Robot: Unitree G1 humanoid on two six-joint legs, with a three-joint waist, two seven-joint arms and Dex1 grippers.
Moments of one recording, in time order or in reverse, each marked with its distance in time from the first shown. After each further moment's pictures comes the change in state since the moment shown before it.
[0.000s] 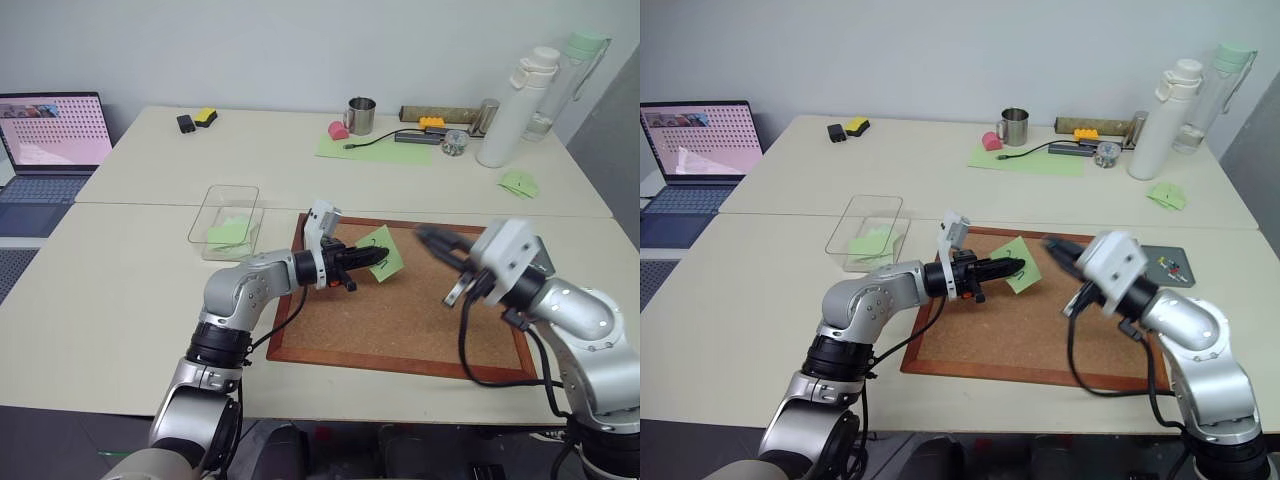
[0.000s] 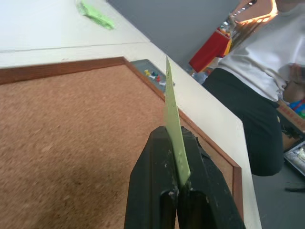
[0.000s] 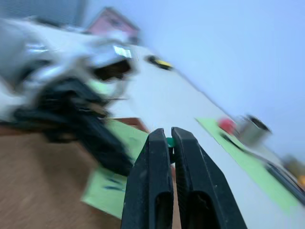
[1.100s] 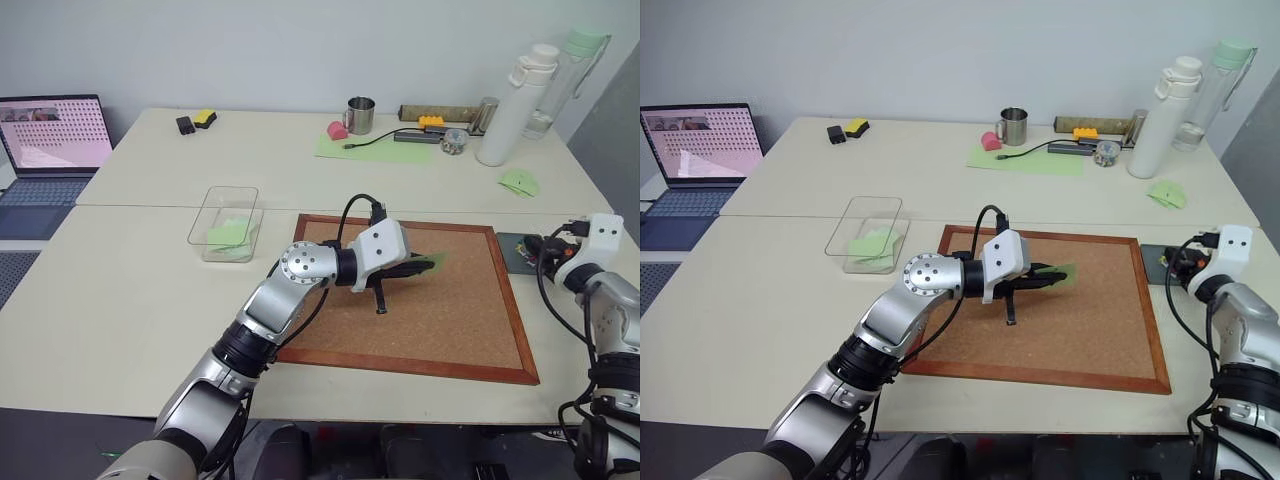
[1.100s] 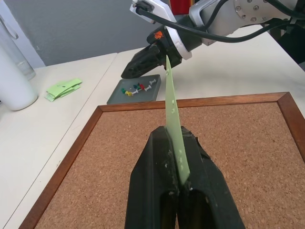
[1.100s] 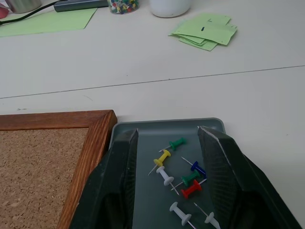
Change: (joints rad) left arm -0.039 -0.033 -0.285 0.006 0.448 -0.571 -0.067; right arm -0.245 -0.060 -0.278 0.922 0.112 0.033 -0.151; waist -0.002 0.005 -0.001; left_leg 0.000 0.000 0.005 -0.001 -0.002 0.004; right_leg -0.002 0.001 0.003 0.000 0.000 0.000
